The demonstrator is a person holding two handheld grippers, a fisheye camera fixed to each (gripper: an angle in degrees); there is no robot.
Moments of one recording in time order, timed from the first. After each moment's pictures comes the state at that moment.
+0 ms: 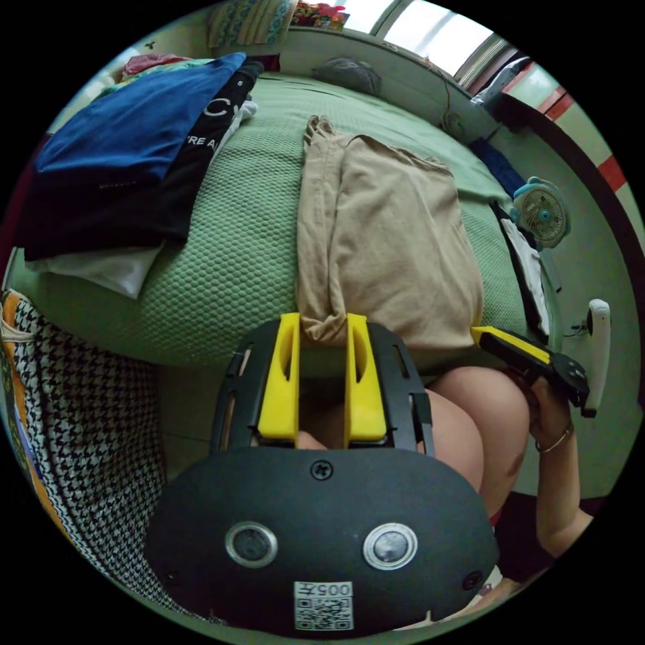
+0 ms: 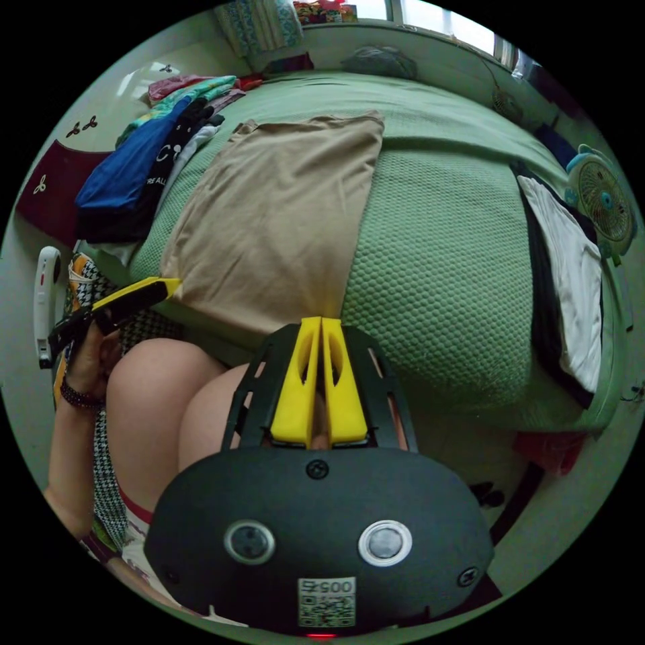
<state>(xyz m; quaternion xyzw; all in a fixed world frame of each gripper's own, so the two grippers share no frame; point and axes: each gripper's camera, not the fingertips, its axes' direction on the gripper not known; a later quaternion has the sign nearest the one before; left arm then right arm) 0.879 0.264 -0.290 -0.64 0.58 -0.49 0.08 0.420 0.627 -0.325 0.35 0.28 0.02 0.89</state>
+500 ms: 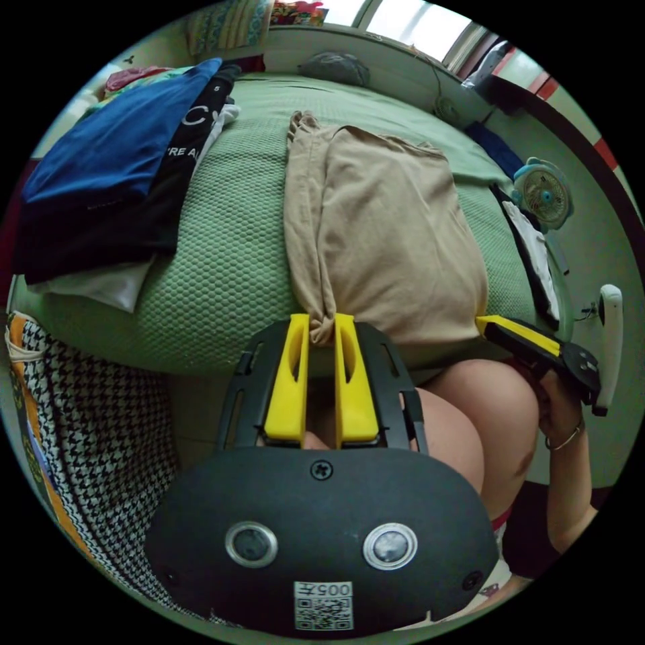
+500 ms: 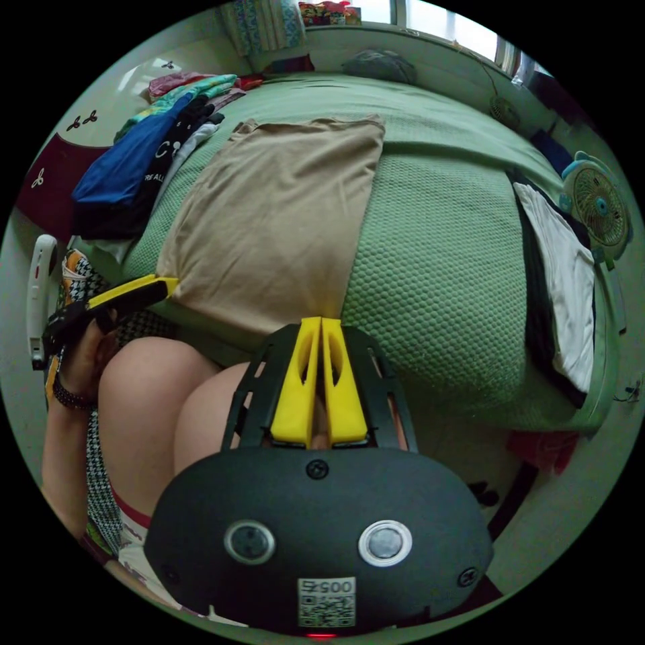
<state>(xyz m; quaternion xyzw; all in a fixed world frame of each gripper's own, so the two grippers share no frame) 0.873 0.259 -0.283 -0.65 0.60 -0.46 0.11 0.398 0.610 -0.345 0.36 0.30 0.02 0.88</state>
